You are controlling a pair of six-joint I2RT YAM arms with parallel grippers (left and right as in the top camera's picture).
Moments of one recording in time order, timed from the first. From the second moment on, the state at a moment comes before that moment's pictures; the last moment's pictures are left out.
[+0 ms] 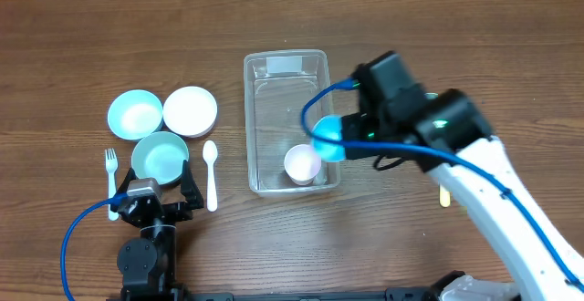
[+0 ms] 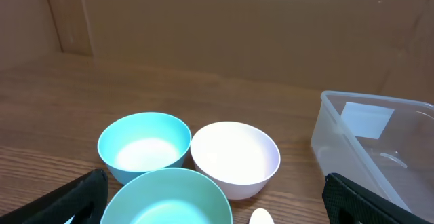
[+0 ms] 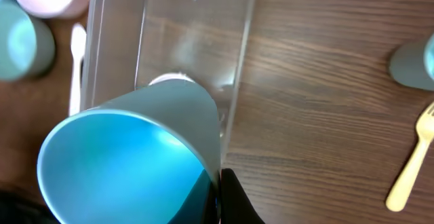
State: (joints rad) left arm 0.05 0.02 0.01 -0.07 -0.07 -0.12; right arm 0.58 1.47 1.57 -1.29 -0.01 0.37
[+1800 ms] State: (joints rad) left arm 0.05 0.02 0.01 -0.07 -0.07 -0.12; right arm -0.06 1.69 1.52 -1.16 0.09 0.45
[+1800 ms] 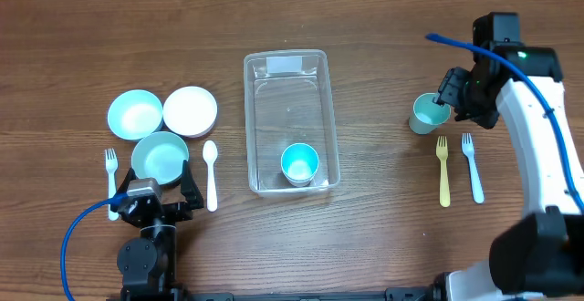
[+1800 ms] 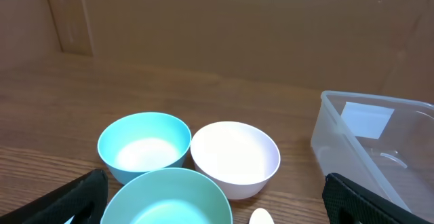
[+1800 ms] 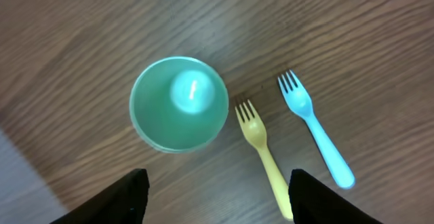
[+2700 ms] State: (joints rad) left arm 0.05 0.02 0.01 -0.07 -0.07 -0.12; right arm -0.08 1.82 1.36 -0.99 0.02 0.46
